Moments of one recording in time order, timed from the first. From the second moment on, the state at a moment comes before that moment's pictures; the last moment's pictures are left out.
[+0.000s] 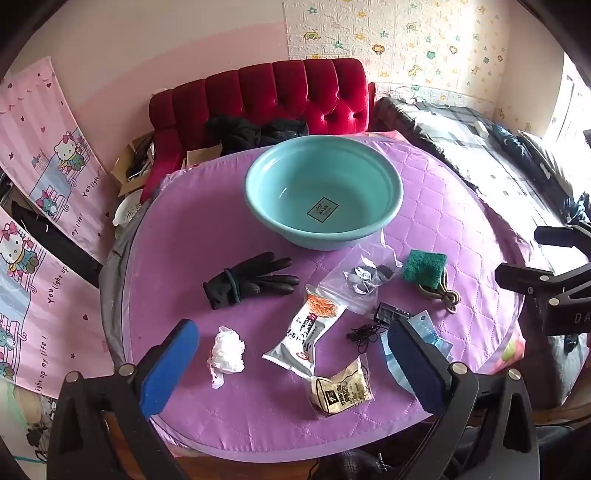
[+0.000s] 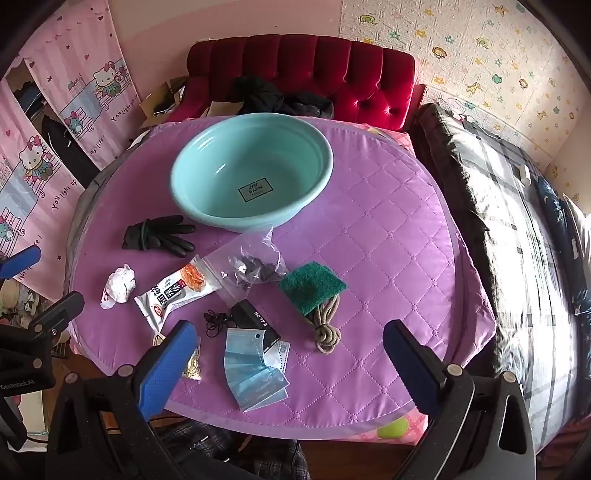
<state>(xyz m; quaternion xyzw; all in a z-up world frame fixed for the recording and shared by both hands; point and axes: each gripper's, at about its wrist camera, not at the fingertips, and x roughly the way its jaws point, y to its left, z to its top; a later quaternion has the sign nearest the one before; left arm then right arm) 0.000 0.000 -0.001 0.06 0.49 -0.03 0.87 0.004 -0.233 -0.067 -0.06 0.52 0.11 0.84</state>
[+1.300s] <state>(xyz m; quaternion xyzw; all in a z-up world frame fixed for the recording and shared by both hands) 0.003 0.008 -0.001 0.06 0.48 -0.04 0.87 0.009 -0.232 -0.060 -0.06 0.51 0.10 0.85</state>
